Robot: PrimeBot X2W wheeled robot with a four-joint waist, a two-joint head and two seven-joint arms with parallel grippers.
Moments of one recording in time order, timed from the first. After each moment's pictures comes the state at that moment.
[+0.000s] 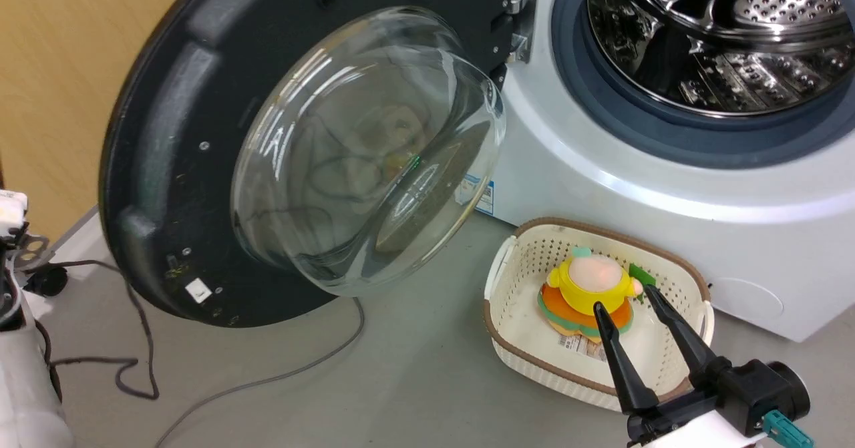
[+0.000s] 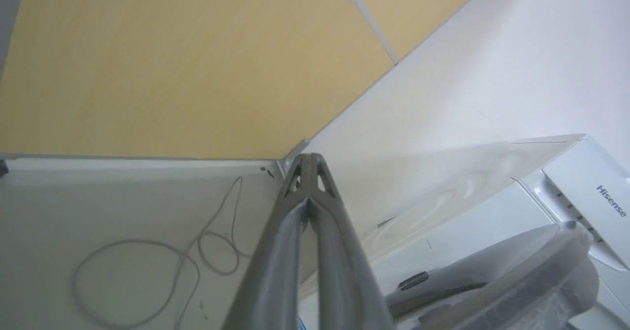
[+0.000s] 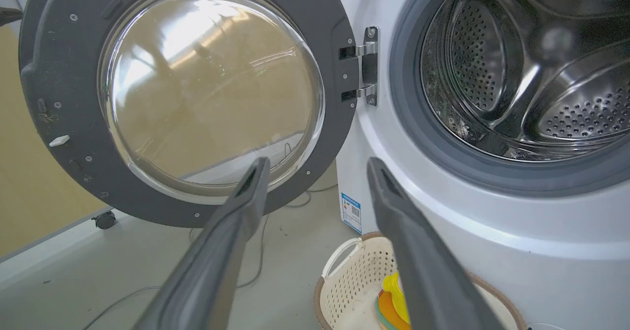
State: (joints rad) left arm -0.58 0.28 0.43 0.36 -0.79 -0.05 0.17; right arm 0.01 -0.14 0.19 0.02 0.16 0.13 -0.26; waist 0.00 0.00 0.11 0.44
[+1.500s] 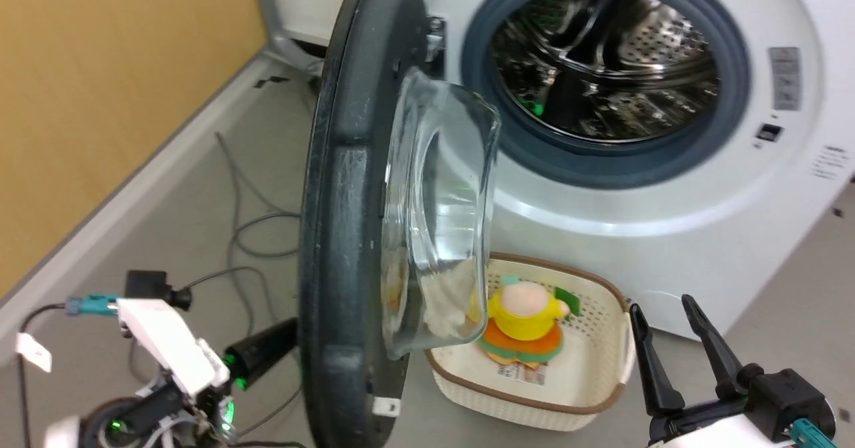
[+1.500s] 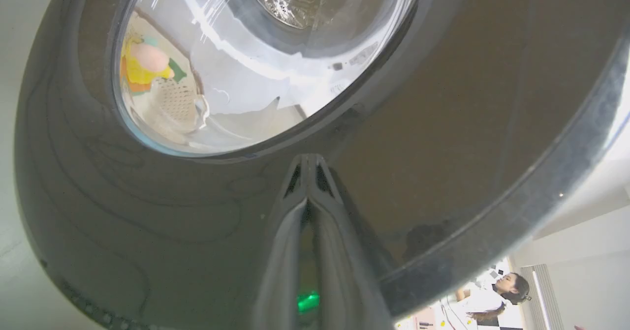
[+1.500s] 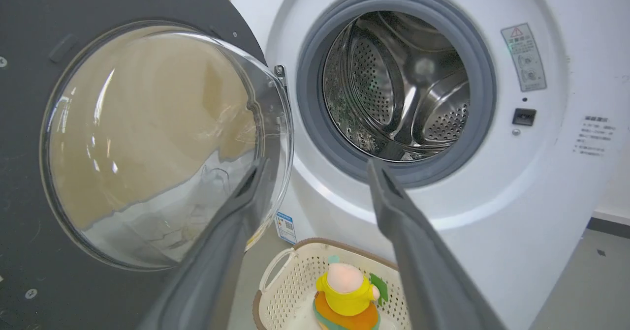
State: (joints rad) left arm -0.15 0.07 0.22 -0.08 -1.28 0.10 1.08; right arm 0.04 -0.08 0.08 0.04 0.17 0.13 -0.26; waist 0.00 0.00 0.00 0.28
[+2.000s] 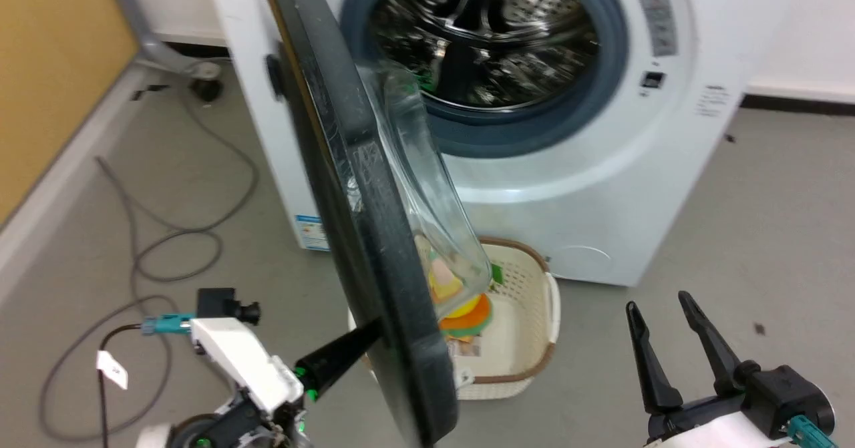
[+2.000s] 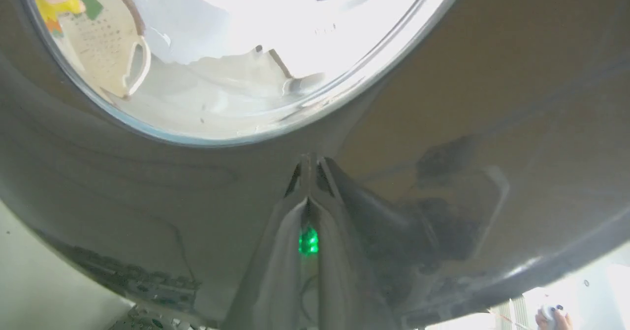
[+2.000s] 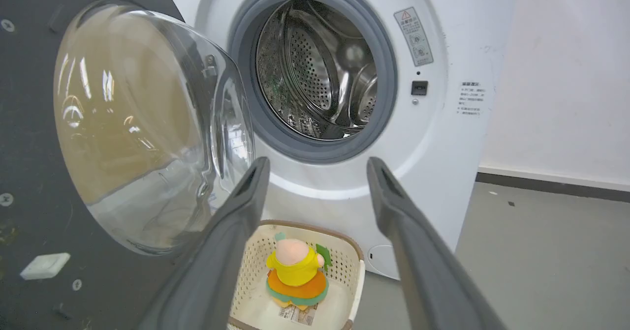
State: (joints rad) left arm -0.09 0.05 0.00 -0.06 -1.38 0.07 0.84; right arm 0.03 -0.10 0.09 0.04 0.16 0.13 -0.26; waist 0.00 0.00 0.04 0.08
